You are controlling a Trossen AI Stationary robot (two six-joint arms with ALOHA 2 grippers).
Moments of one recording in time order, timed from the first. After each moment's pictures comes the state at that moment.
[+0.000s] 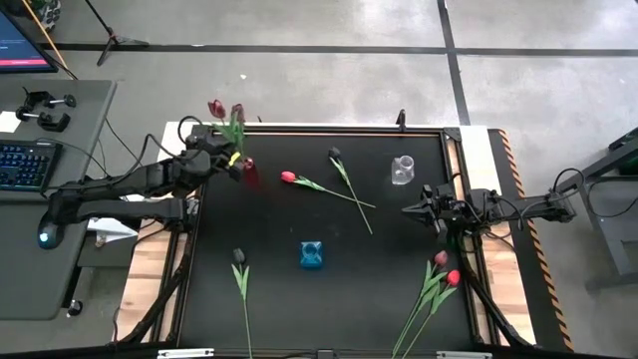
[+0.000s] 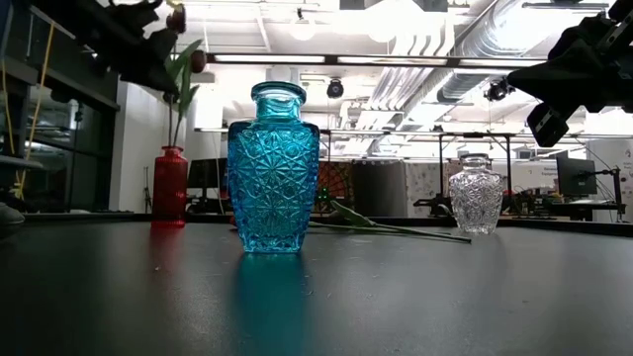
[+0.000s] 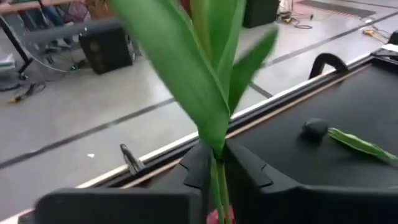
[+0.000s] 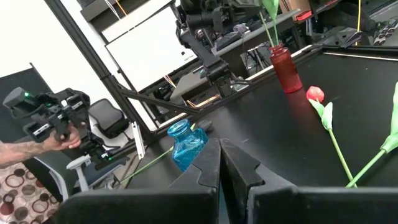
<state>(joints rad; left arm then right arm) 0.22 0.65 0.61 -0.43 -0.80 -0.27 0.13 0.01 0.01 0.03 0.10 0.50</state>
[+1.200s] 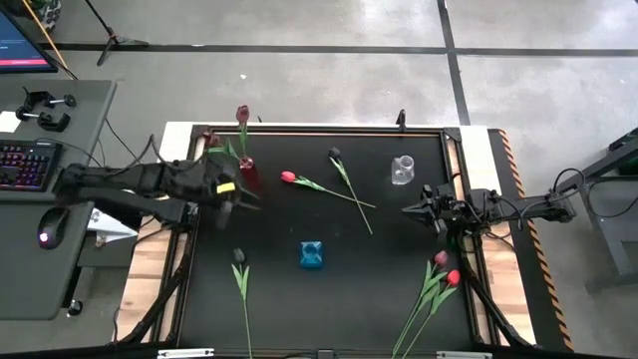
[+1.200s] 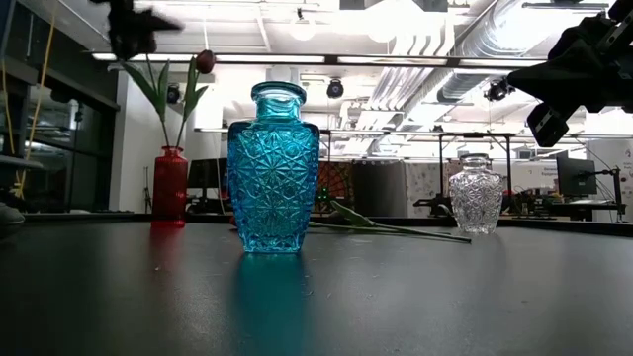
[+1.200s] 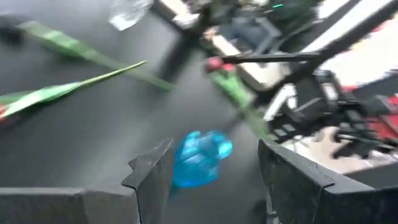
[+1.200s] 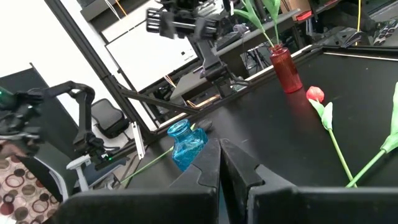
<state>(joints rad) -0.08 0.73 0.76 -0.43 -0.01 -0.67 0.13 0.01 0.01 0.03 0.10 0.50</state>
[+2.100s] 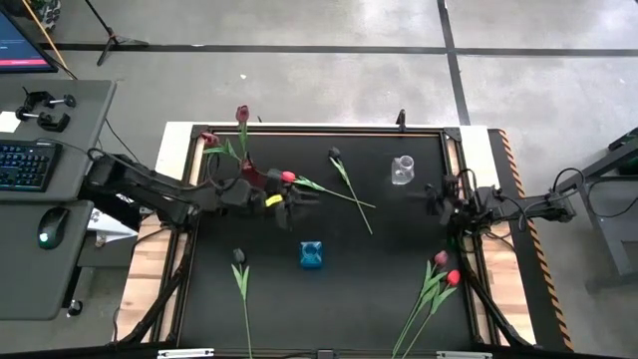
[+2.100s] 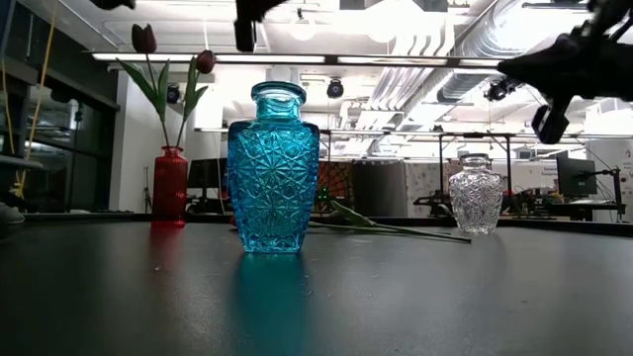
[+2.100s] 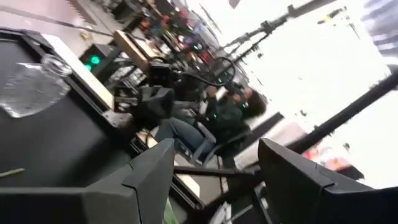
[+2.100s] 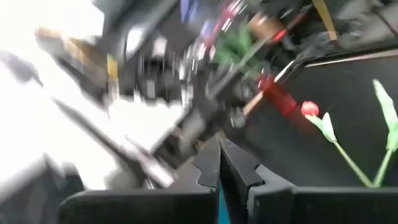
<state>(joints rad) -0.16 1.34 0.76 0.67 -0.25 -0.85 0.13 0.01 0.01 0.16 0.30 0.81</state>
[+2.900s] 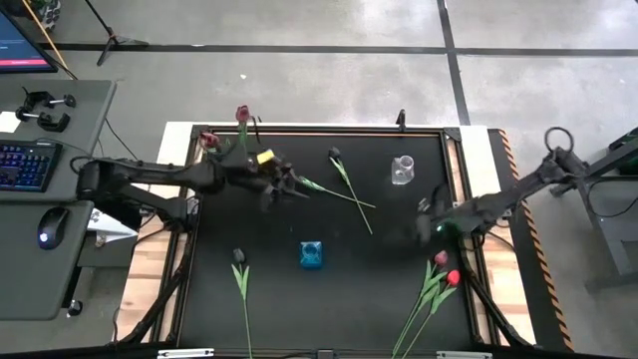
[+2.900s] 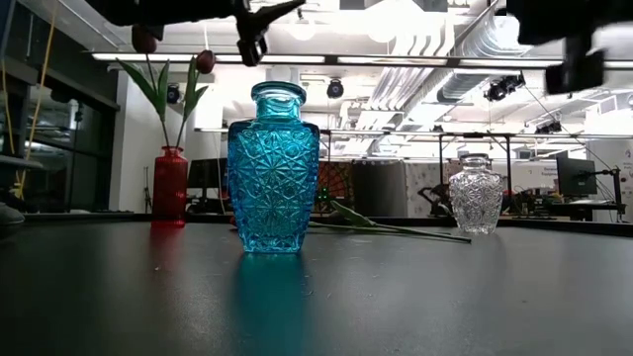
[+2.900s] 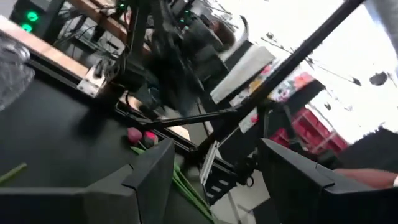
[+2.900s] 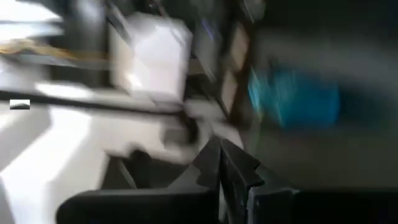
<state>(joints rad) 0.17 1.24 0.76 0.48 0.42 -0.68 0.48 0.79 0.39 0.26 0.32 1.47</state>
